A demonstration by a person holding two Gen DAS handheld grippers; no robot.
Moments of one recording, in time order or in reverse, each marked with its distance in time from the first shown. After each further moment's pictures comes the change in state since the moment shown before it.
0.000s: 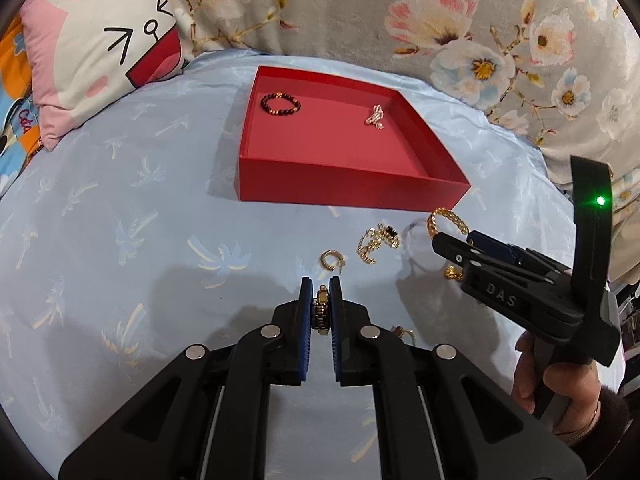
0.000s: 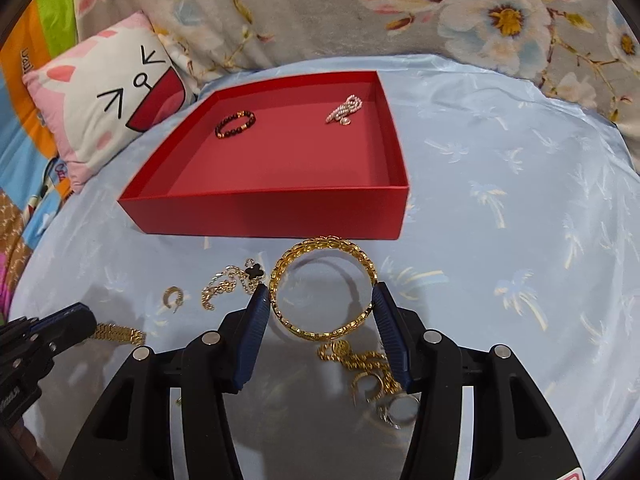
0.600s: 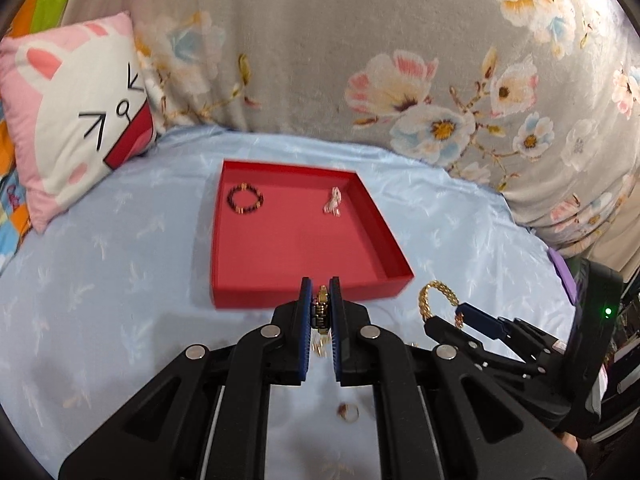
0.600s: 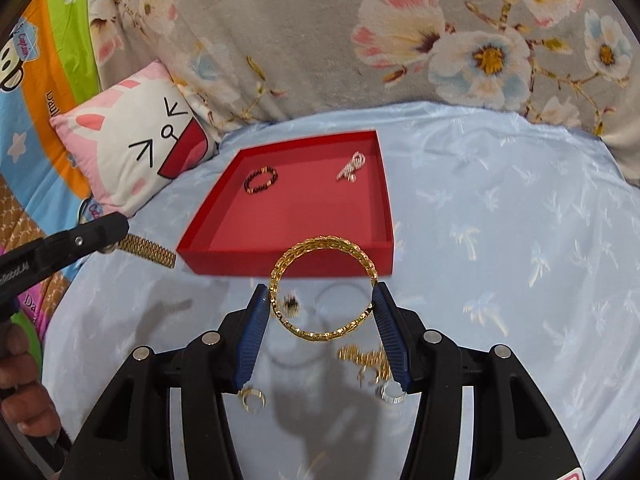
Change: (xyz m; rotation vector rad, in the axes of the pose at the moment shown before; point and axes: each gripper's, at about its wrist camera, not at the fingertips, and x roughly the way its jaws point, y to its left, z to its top) left arm -0.047 -0.023 0.079 0.053 -0.163 -0.079; right arm -0.067 -0.001 0.022 0.037 -0.112 0.057
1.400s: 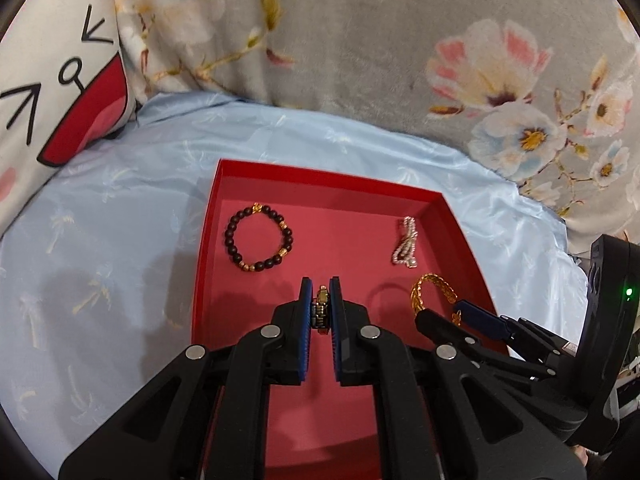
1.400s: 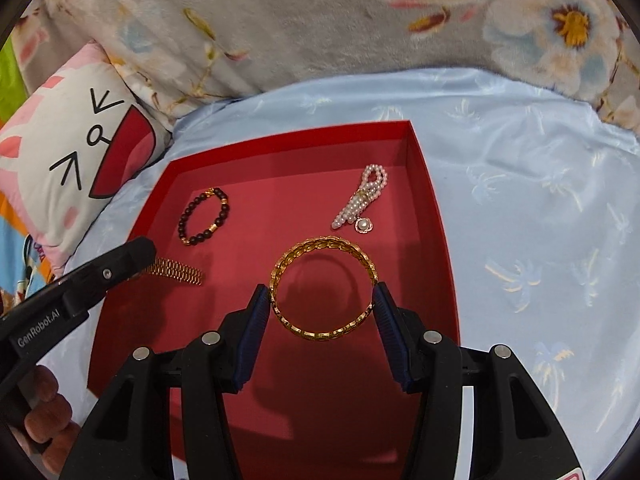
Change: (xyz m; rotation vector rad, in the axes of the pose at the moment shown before) left arm 0.184 0.067 0.064 -0.101 0.135 0.037; right arm 0.184 -0.004 0.095 0.037 0.180 -0.007
